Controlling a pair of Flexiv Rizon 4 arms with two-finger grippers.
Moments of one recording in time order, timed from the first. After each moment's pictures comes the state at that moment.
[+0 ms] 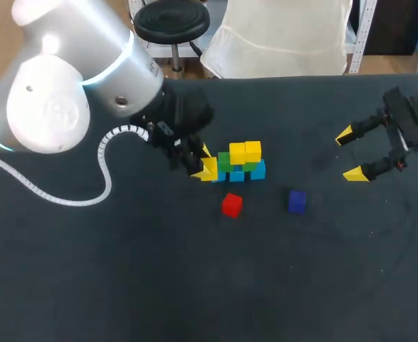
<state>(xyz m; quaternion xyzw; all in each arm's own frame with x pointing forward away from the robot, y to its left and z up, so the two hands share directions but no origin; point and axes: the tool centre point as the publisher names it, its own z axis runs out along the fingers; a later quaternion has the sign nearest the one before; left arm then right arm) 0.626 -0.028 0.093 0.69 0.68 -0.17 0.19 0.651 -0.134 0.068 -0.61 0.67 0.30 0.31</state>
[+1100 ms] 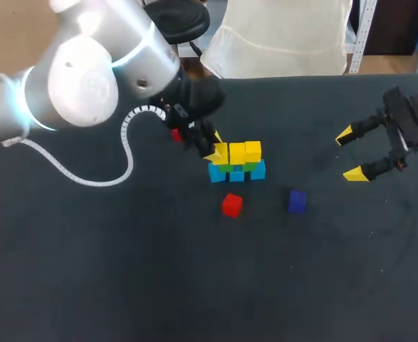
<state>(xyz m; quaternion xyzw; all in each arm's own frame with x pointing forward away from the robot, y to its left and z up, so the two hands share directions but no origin) 0.688 -0.049 0.062 0.70 0.67 -0.19 0.18 0.651 -0.134 0.068 -0.61 0.67 0.30 0.31</state>
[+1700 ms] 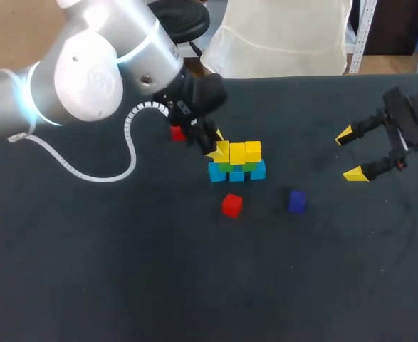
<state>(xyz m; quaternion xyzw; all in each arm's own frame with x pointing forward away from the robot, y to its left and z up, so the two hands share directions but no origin) 0.695 -0.051 0.060 0.70 0.67 -0.19 0.17 0.651 -0.134 0.068 -0.61 0.67 0.30 0.31</state>
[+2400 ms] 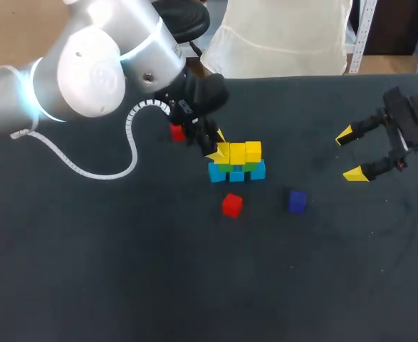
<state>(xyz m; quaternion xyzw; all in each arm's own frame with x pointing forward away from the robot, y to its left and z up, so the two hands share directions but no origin) 0.695 -0.052 0.059 0.70 0.67 -0.19 0.16 0.651 -0.134 0.068 -0.61 0.67 0.30 0.31</state>
